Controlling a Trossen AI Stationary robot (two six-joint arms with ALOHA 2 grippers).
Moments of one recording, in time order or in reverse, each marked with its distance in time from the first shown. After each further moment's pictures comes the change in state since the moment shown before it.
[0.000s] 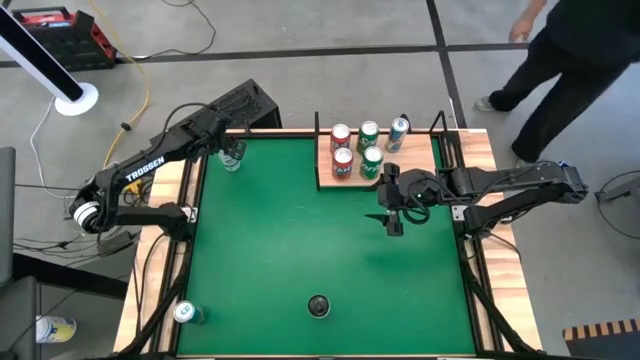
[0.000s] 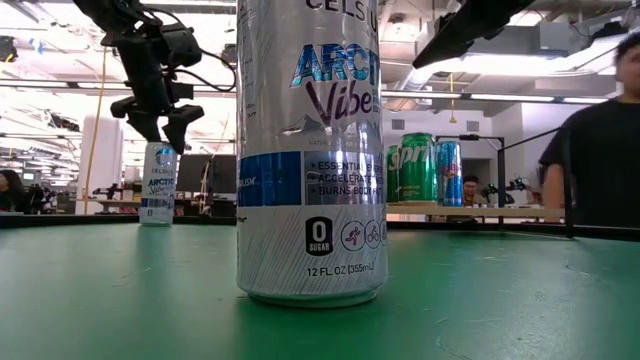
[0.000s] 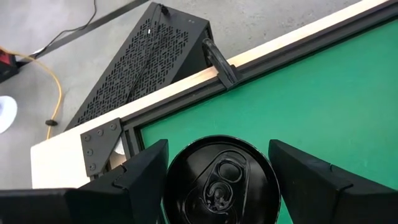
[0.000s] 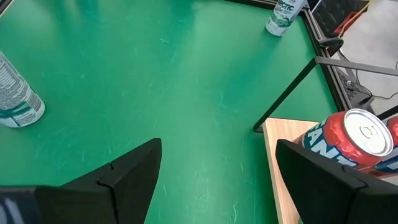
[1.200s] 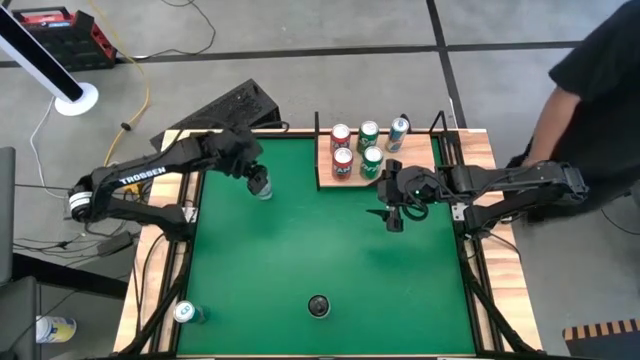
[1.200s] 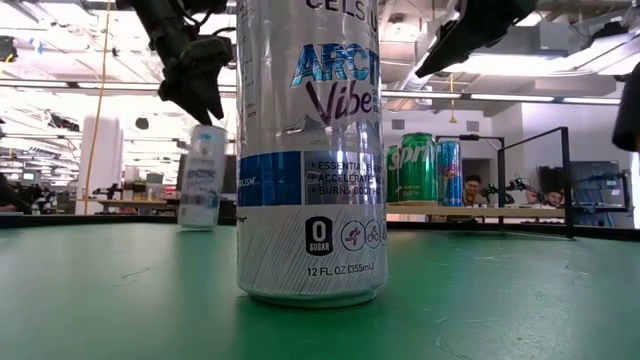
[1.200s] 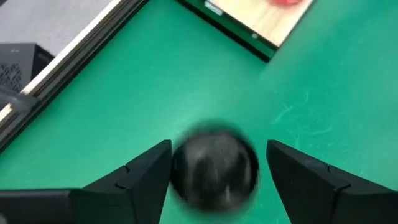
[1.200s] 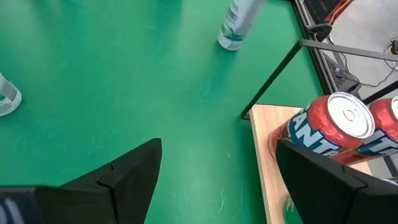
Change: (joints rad) left arm -0.426 0.009 0.146 -0.028 0.275 -0.041; right arm -0.034 0.000 0.000 -0.037 0.018 -0.014
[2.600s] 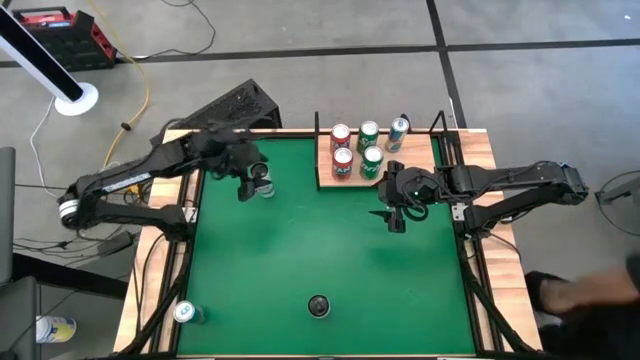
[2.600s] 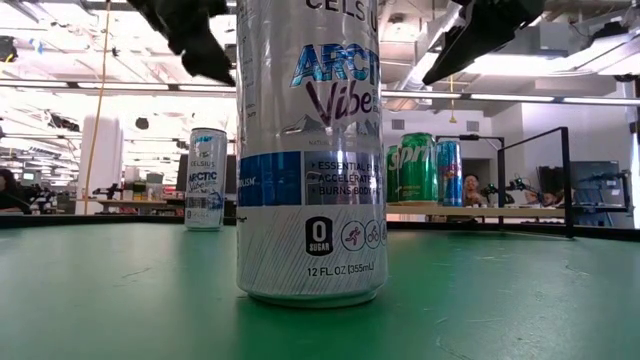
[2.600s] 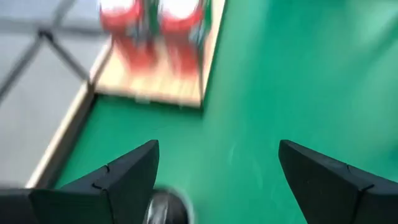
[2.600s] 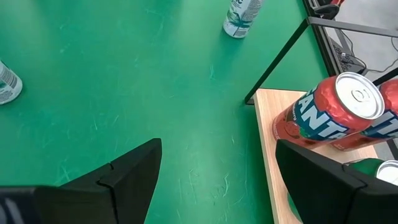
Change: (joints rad) left arm -0.019 -0.134 -0.027 0.173 0.238 0.343; right arm 0.002 0.000 0.000 -0.055 -0.002 0.029
